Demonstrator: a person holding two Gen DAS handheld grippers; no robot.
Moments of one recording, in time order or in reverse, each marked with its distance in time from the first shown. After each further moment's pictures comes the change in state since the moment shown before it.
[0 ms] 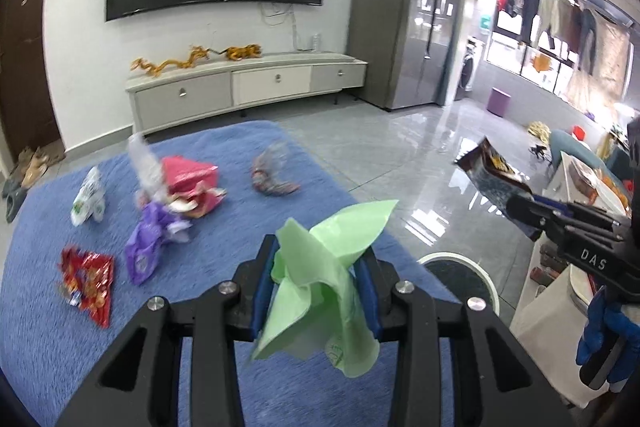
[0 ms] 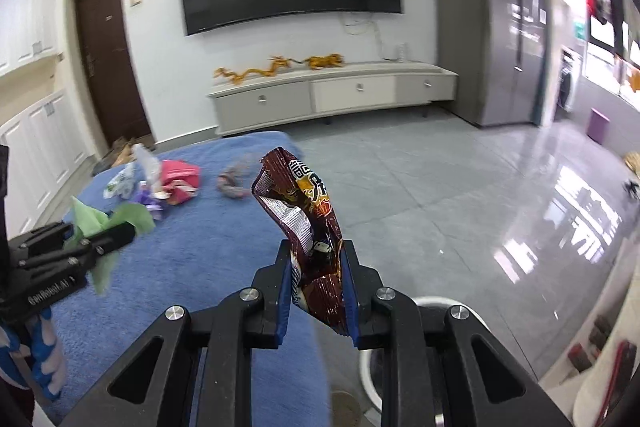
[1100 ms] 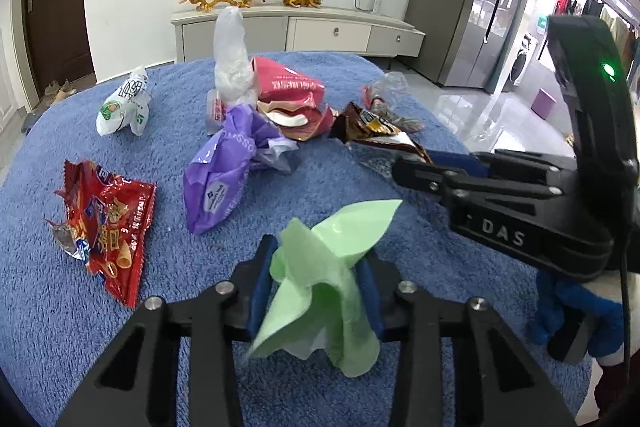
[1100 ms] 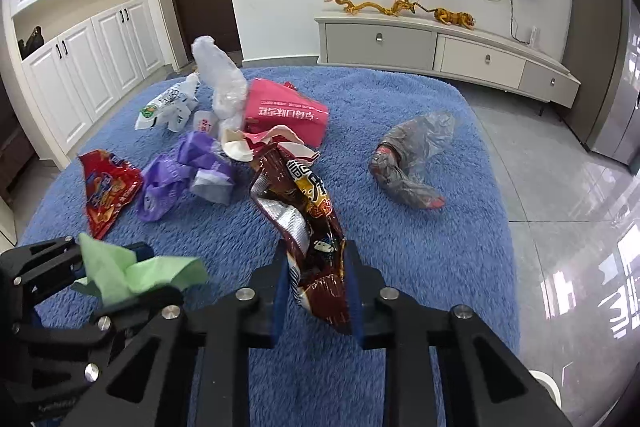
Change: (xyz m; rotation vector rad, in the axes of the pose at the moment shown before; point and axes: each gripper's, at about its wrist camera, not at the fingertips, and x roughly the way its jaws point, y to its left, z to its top) left arm 0.062 0.113 -0.048 -0.181 0.144 0.112; right arm 0.177 0.142 0.020 -0.292 0.218 0.299
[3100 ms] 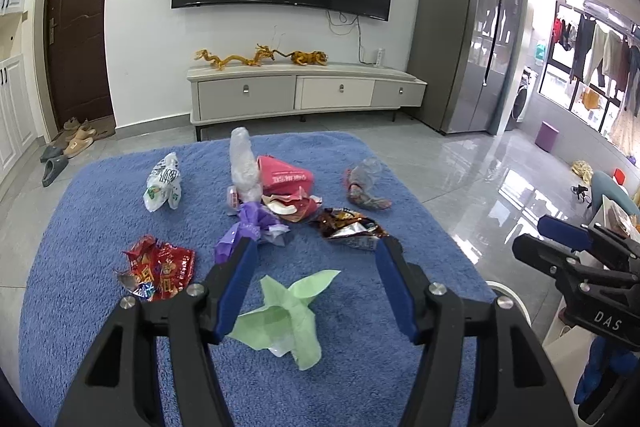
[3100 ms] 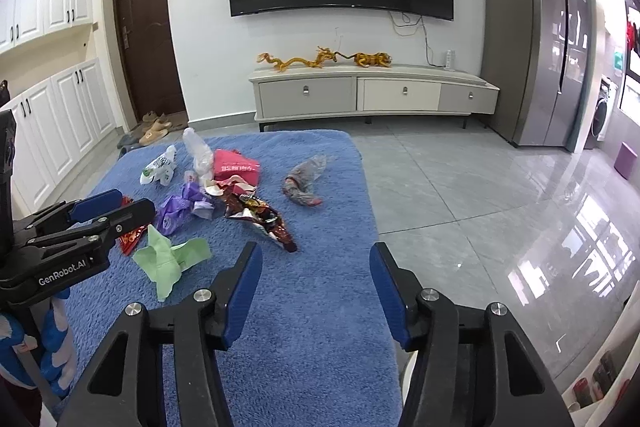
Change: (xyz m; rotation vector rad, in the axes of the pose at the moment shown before) left arm -0.085 -0.029 0.026 0.010 -0.189 0.054; right arm -0.147 -0.007 -0.041 0.144 -0.183 -0.203
